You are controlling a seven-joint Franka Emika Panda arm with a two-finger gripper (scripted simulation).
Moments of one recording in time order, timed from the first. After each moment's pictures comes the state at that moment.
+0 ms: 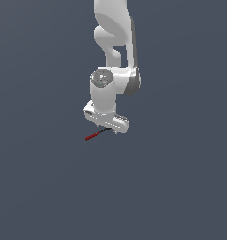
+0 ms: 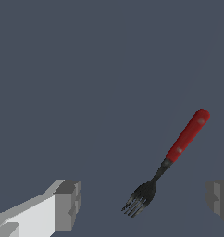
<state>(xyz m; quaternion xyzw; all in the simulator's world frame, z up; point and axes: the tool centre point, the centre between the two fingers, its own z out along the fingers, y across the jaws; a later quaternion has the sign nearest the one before) -0.036 -0.031 0.114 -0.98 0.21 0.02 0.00</state>
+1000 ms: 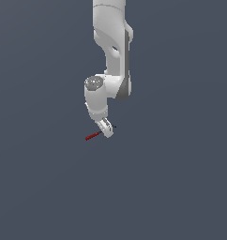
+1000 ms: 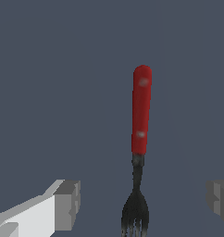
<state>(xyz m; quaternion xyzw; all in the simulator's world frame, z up) -0.080 -0.070 0.060 -0.88 0.48 0.00 0.00</state>
